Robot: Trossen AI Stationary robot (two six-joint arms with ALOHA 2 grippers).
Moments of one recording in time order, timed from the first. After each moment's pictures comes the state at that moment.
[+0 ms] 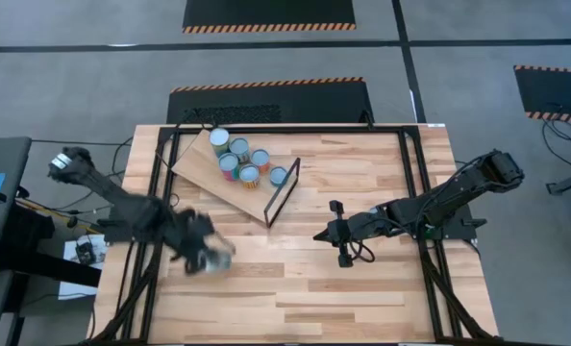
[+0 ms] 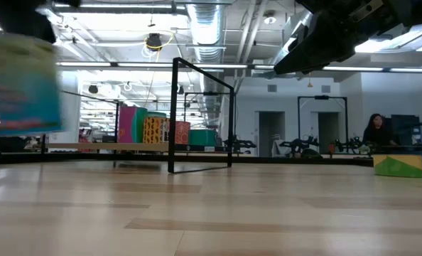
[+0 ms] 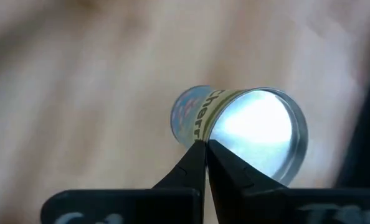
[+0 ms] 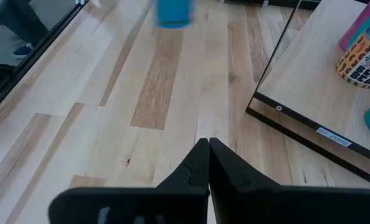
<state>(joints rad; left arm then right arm) -0.56 1.13 0.95 -1.01 -0.13 -0.93 0.32 1.34 0.68 0.13 0.21 0.07</state>
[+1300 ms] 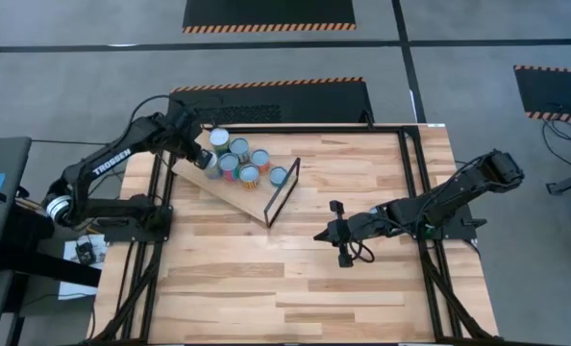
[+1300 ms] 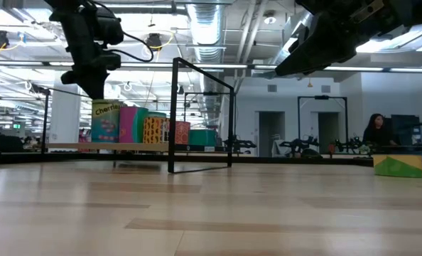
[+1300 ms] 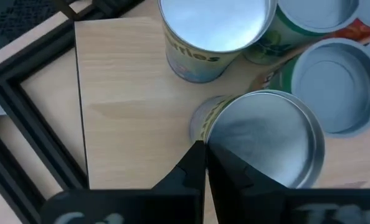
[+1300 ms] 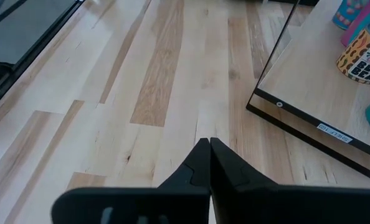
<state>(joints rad) 0.89 1.13 0.96 -0.98 0.04 -0.09 0.32 1.34 0.68 0.12 0.21 0.08</state>
